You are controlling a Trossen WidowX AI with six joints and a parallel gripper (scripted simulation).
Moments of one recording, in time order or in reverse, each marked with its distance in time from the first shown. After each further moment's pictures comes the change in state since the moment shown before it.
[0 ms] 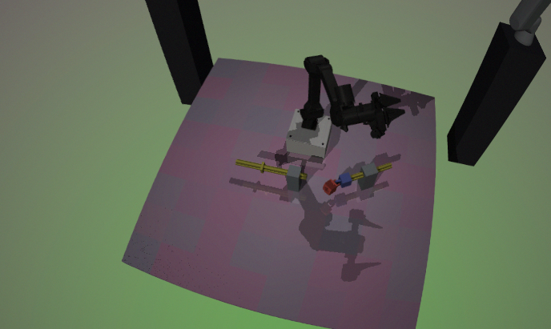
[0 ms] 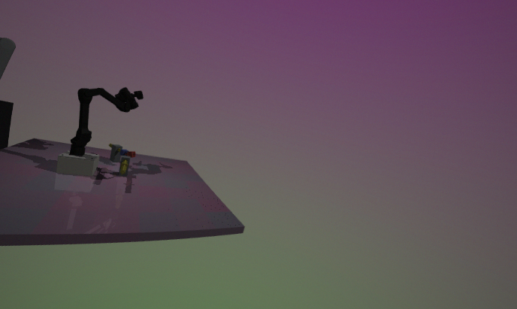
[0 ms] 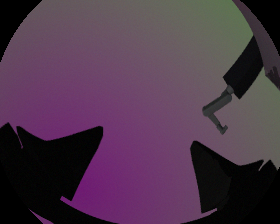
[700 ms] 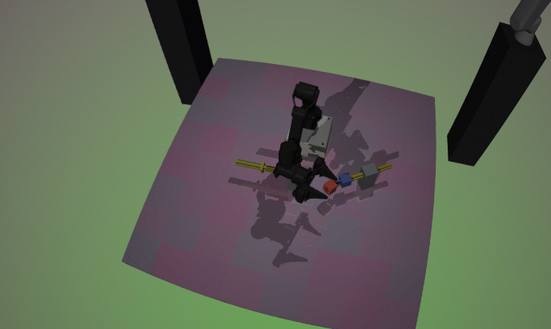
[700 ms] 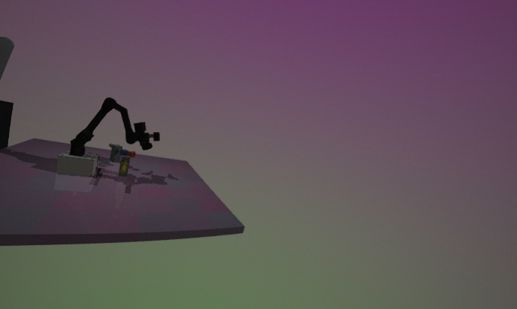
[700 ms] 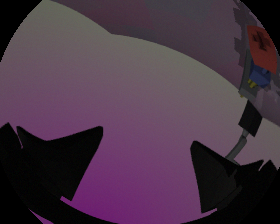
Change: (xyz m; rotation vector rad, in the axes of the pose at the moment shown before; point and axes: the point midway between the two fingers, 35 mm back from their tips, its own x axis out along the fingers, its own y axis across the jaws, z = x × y) arm -0.296 0.030 0.218 0.166 -0.490 0.322
